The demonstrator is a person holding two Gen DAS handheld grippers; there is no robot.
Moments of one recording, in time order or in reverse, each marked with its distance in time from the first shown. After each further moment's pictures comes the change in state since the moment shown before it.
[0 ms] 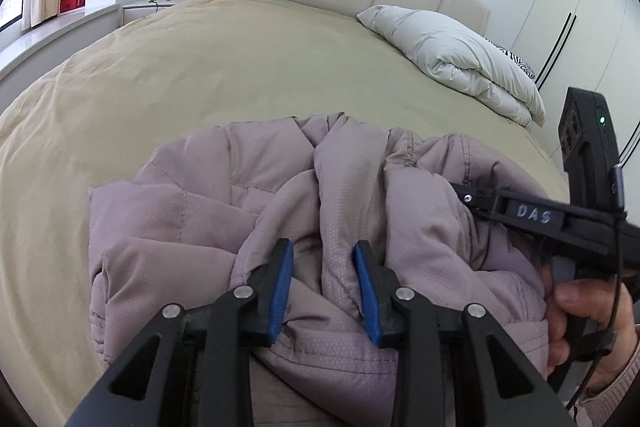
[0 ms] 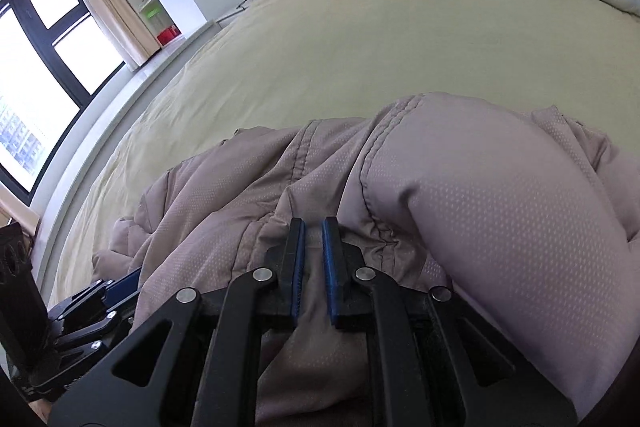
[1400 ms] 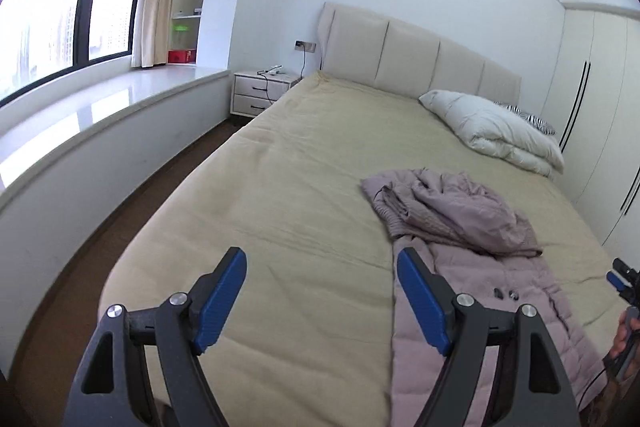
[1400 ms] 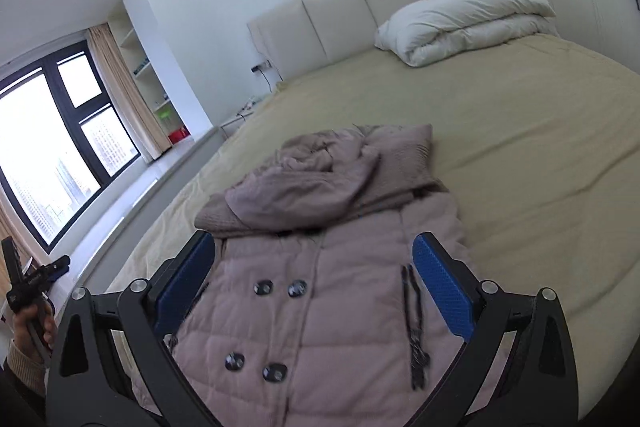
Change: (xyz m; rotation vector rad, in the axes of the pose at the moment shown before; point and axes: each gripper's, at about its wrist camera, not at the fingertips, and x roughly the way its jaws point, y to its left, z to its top) left arm -0.423 0.105 -0.173 -0.029 -0.256 0.252; right arm -0.402 -0.024 -0.344 0.118 -0.433 -0.051
